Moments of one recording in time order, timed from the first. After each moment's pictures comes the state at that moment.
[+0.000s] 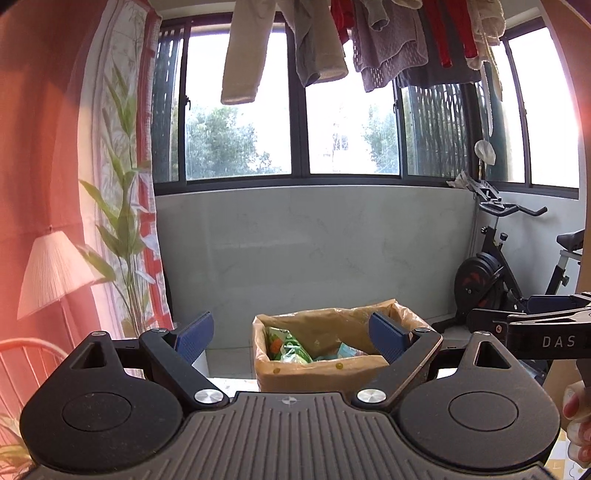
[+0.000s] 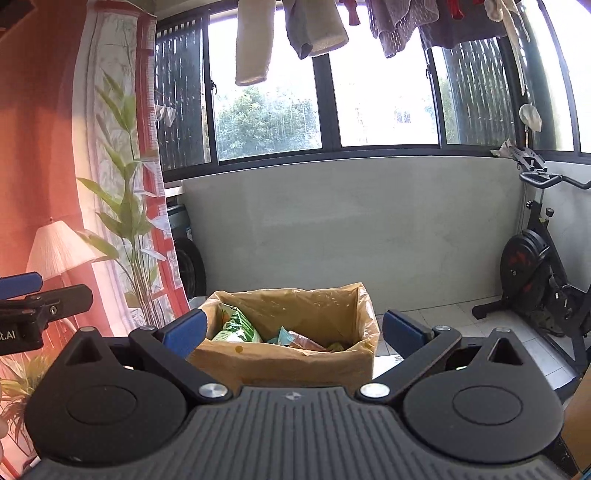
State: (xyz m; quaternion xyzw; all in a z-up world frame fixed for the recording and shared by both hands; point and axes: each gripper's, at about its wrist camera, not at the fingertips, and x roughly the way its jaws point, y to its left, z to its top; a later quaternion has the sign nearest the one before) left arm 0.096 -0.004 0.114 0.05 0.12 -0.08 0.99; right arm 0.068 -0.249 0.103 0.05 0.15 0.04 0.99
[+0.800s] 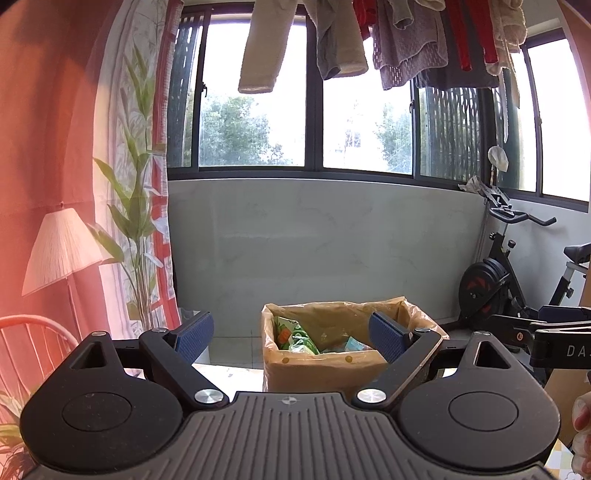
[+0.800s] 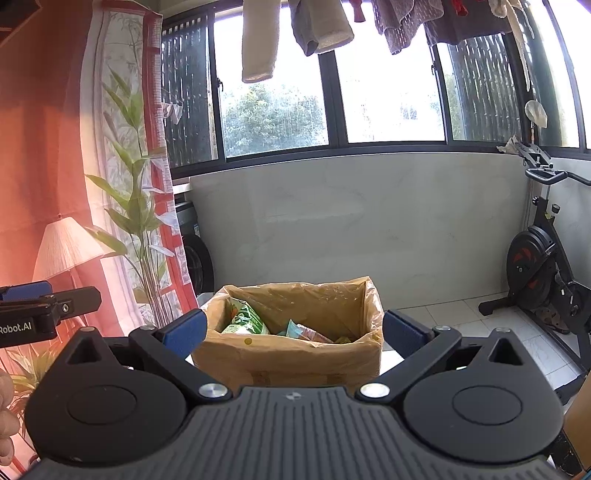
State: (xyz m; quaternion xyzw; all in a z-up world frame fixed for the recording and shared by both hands) left arm 0.101 0.005 0.110 0.02 0.13 -0.07 0.99; right arm 0.063 -0.247 0.101 0.06 0.15 0.06 0.99
